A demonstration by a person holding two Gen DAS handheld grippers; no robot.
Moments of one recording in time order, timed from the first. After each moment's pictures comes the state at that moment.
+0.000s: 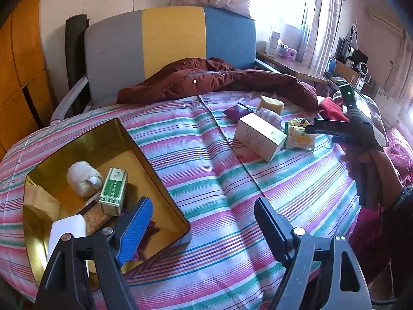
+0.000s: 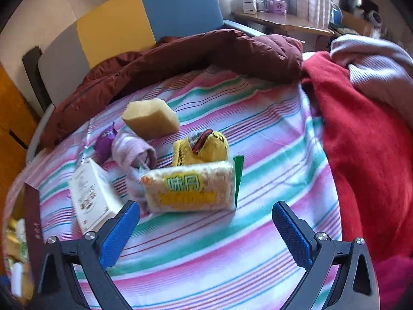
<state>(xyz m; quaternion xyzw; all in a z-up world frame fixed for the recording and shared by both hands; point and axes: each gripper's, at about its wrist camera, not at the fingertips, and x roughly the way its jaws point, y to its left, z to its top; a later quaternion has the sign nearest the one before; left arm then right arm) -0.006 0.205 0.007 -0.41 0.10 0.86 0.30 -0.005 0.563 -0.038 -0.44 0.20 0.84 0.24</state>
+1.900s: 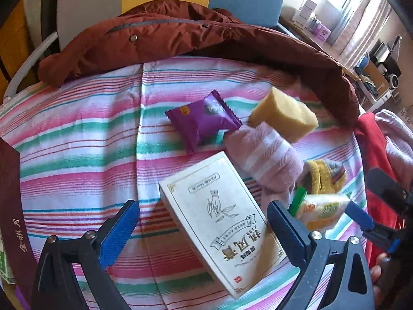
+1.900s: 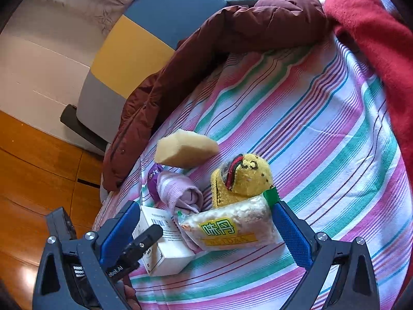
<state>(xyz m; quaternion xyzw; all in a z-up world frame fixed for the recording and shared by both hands) -0.141 0.418 -0.079 -0.55 0.06 0.79 0.25 -0.026 0.627 -0.060 -0.37 0.45 0.81 0.08</state>
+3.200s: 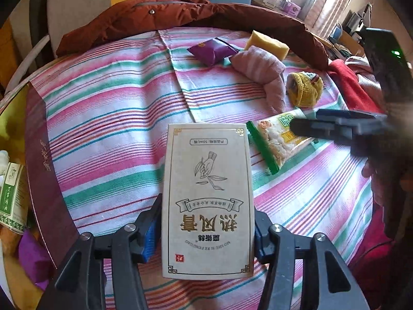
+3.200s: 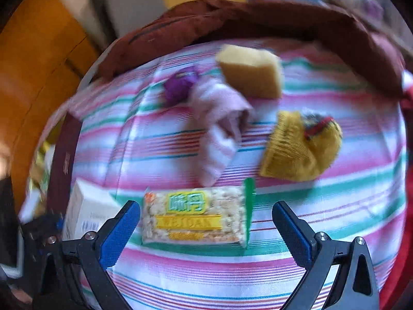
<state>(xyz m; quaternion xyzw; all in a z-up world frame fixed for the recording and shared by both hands) -0.058 0.317 -0.090 -0.54 0.12 0.77 0.31 -0.051 0.516 -0.066 -0.53 0.14 0.84 -0.01</state>
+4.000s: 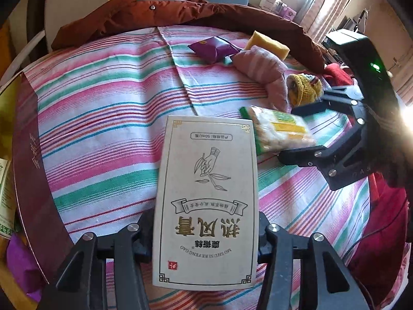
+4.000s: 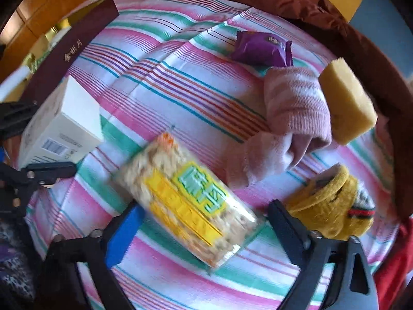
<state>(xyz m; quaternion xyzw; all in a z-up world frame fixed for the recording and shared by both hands) -0.064 0.306 -0.102 -0.54 0.09 0.77 0.33 -0.081 0.489 -0.096 -0.61 -0.11 0.77 -0.15</state>
